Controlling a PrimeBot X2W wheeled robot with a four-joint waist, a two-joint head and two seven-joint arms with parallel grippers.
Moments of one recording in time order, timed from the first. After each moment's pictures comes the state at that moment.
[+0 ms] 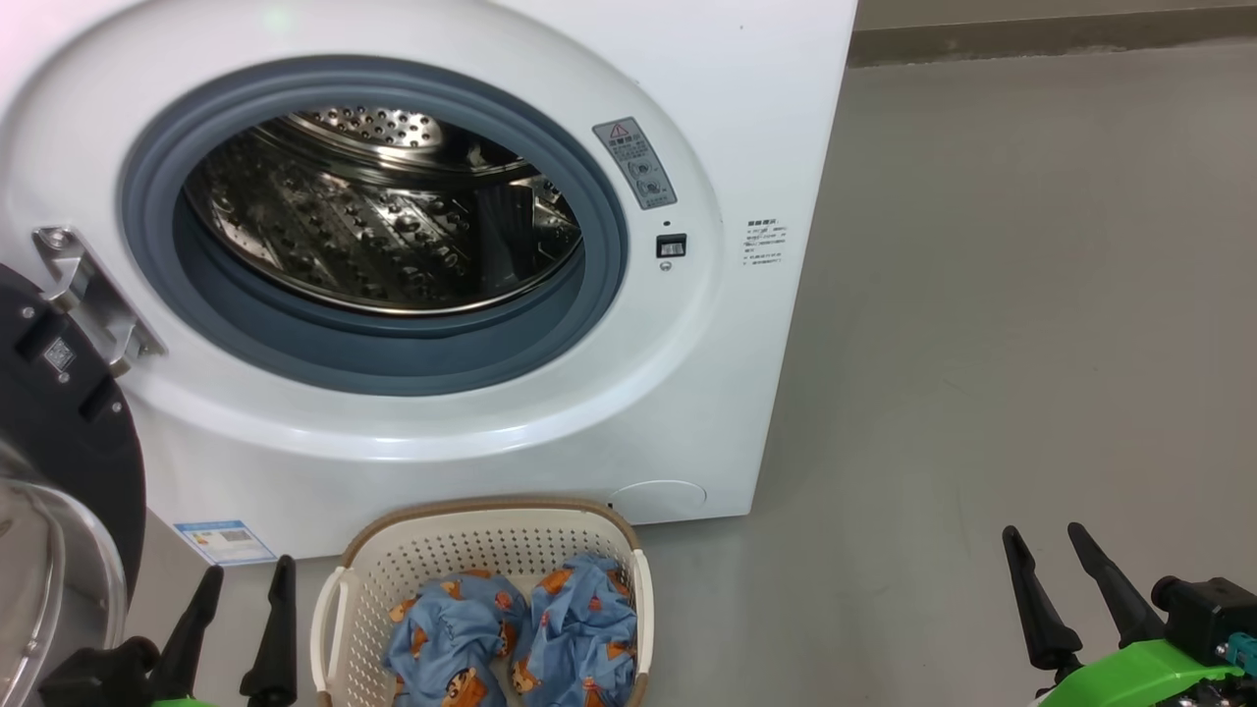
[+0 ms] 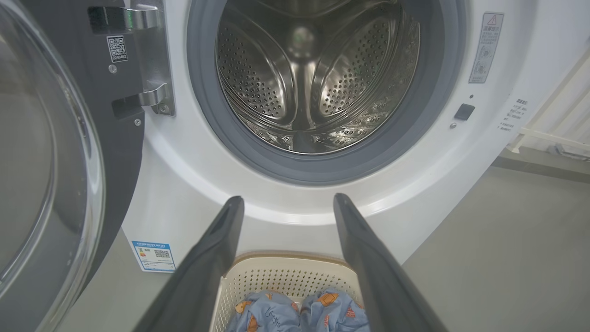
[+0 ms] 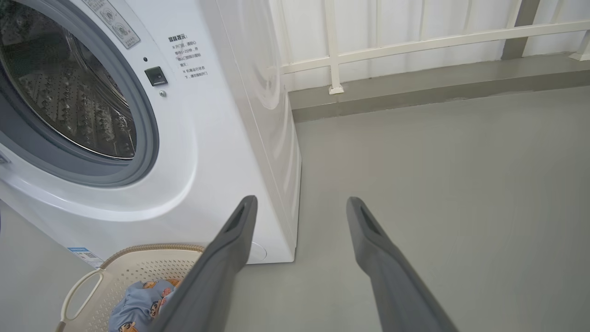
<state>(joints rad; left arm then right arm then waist) 0.00 0.24 -0.12 0.23 -0.54 -0.13 -0.26 -0.04 -0.23 0.01 0.33 0.41 0.13 -0.25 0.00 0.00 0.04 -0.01</state>
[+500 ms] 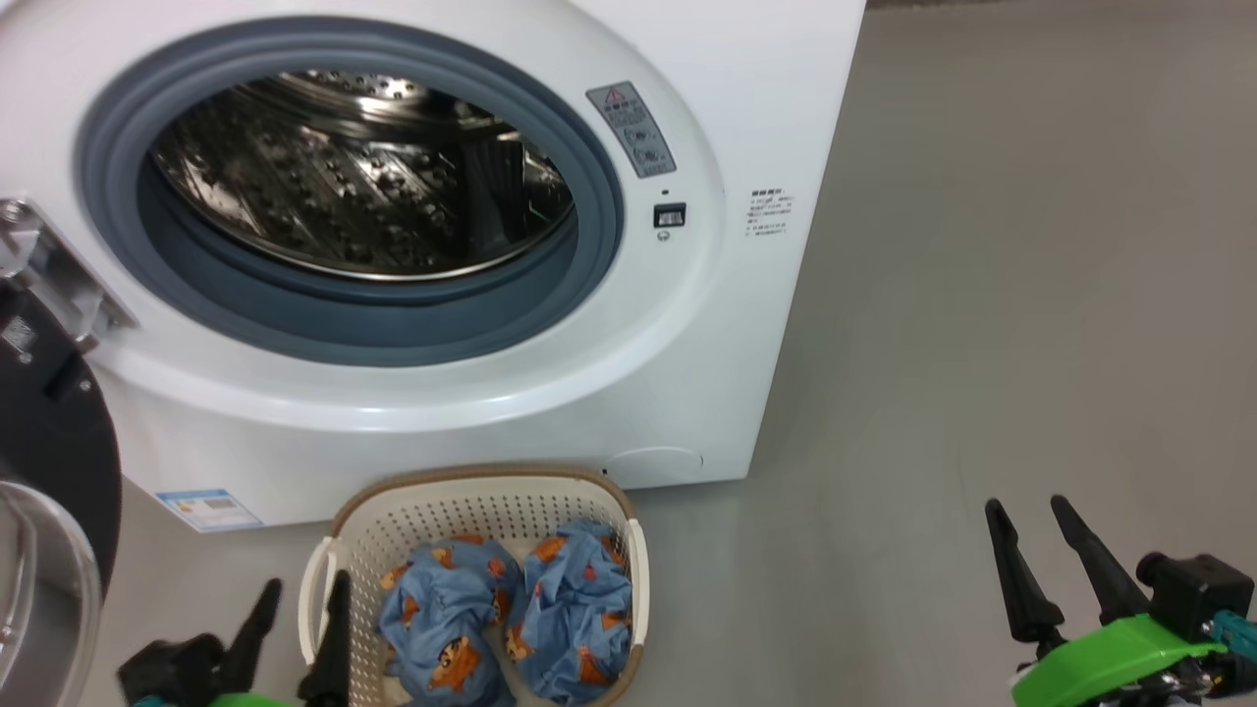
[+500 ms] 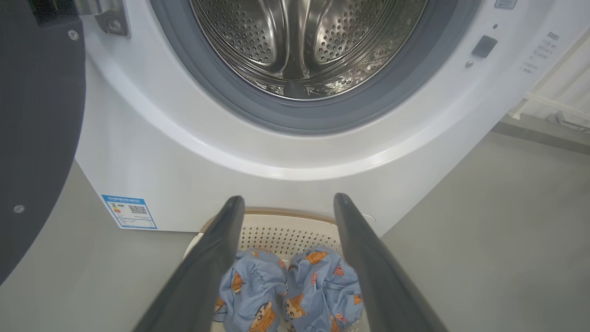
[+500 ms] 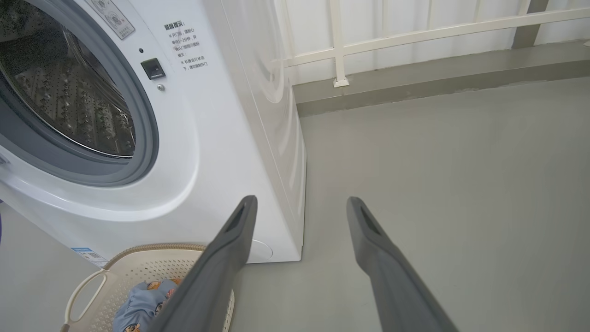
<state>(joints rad) -0.04 0.21 -0.18 0.31 -0.54 -0.13 -0.26 -0.06 -0.21 0.02 0.31 0.40 0.13 -0.25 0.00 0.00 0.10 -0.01</state>
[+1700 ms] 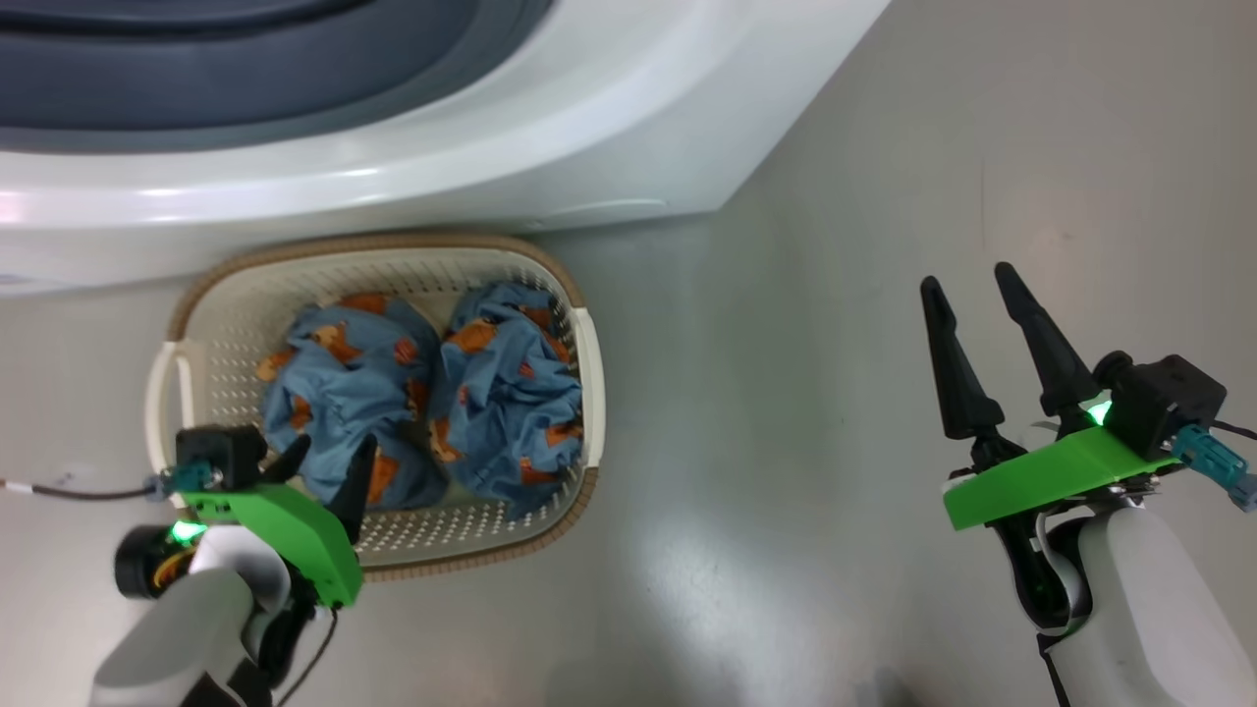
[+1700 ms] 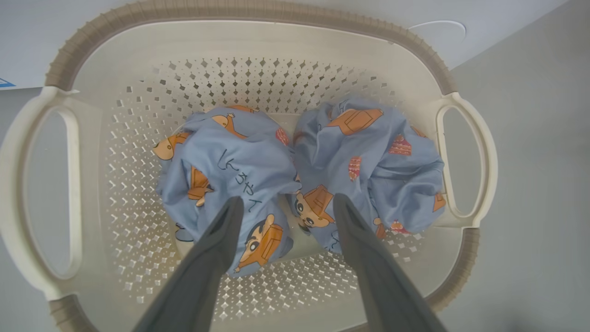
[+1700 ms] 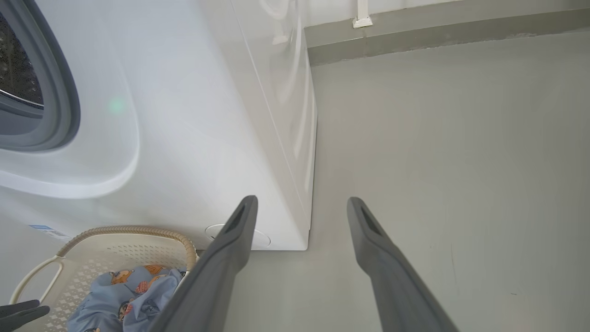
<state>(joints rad) -0.68 0.24 -0.73 1.00 -0.84 -0.13 -0.26 -0.37 -0.13 0.06 0.23 0.32 0.13 -0.25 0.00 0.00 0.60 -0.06</state>
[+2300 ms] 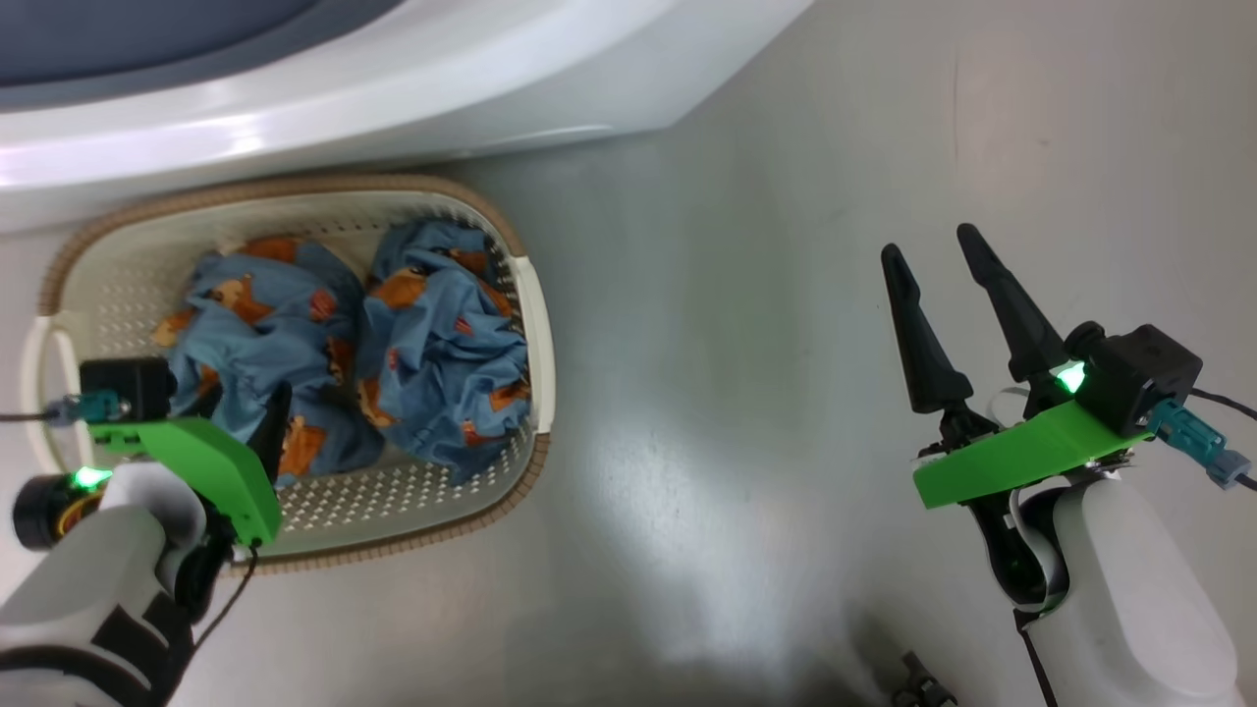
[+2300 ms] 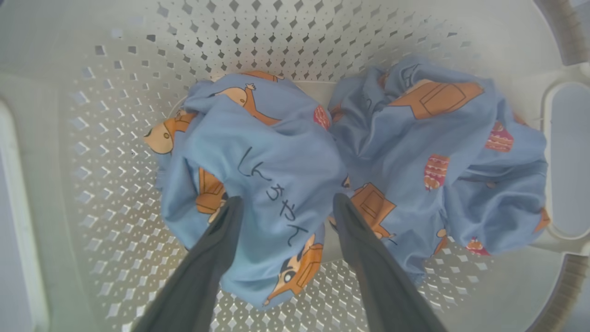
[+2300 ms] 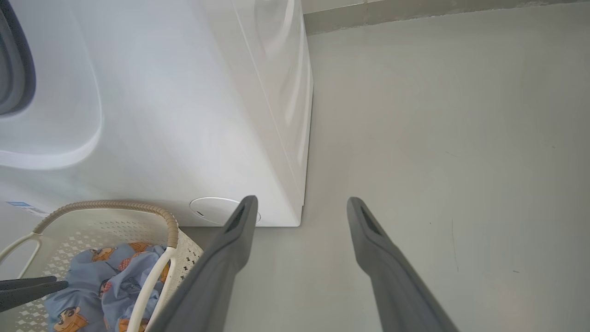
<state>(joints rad) -0.84 0.33 -0.91 1.10 -1.04 -0.13 -0.20 -0.42 -0.13 0.12 0.20 0.32 0.13 -0.25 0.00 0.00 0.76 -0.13</state>
